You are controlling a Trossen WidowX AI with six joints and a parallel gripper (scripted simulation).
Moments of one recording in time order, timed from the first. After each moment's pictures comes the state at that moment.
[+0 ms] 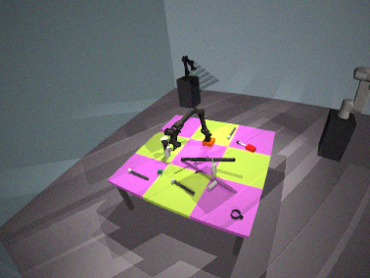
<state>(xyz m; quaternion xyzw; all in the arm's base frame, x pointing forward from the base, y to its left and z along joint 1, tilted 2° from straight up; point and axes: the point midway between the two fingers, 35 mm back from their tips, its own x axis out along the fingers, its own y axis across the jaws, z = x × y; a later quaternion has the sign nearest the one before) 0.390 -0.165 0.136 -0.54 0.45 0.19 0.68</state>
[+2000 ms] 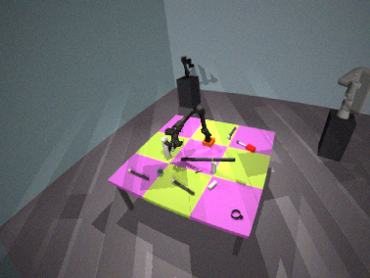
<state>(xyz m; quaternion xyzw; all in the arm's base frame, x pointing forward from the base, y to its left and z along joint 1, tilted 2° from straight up) 0.372 -0.159 0.116 -0.60 0.38 0.28 0.64</state>
